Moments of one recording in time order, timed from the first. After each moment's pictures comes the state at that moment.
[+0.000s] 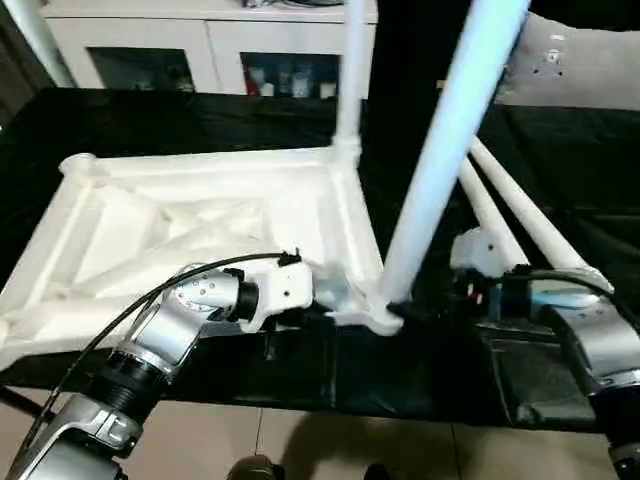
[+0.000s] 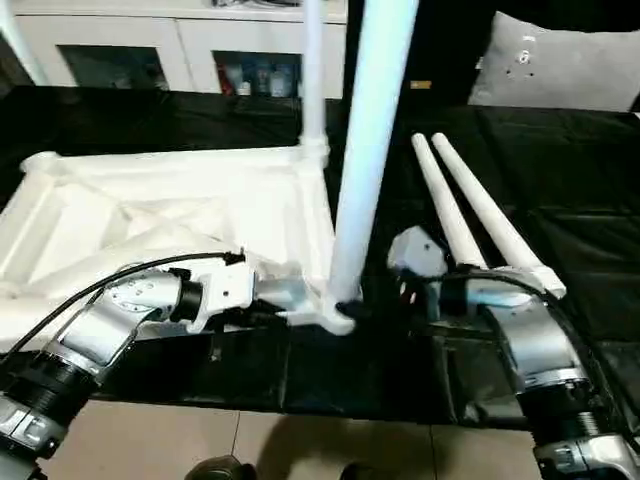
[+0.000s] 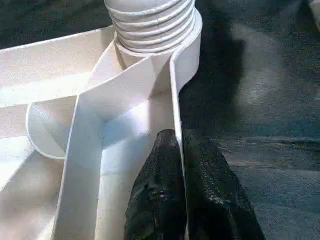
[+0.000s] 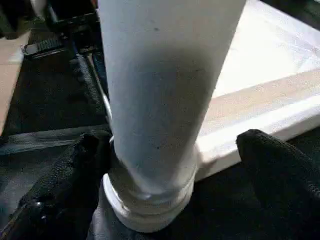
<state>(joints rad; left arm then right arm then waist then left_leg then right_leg) -0.48 0.43 -0.39 0.34 0.04 -0.03 -1.16 -0.35 -0.55 0.14 0.22 0.20 0.10 1.17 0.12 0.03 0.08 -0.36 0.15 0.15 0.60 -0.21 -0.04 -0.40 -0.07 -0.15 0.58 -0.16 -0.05</state>
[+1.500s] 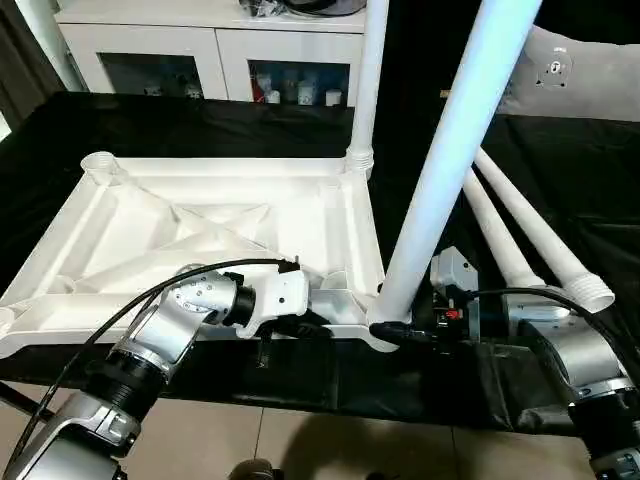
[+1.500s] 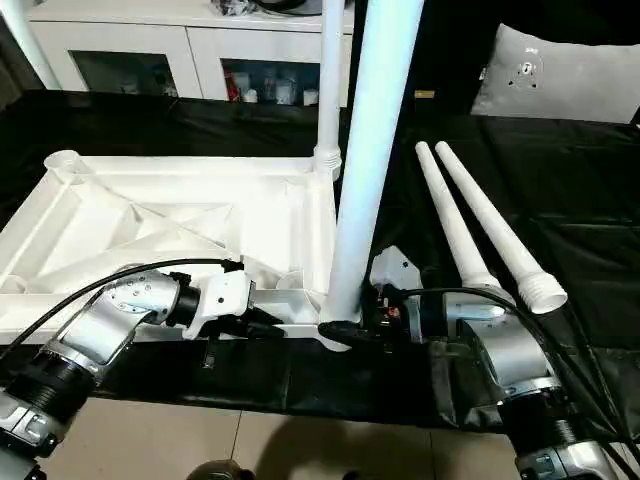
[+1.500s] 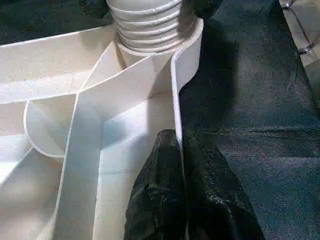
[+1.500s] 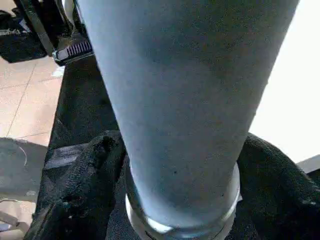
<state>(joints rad) -0.49 0.44 -0.40 0.40 0.02 -0.07 -1.22 -0.33 -0.49 0.18 0.24 0.24 0.19 1.21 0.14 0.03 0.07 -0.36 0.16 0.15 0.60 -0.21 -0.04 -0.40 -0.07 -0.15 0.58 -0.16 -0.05</state>
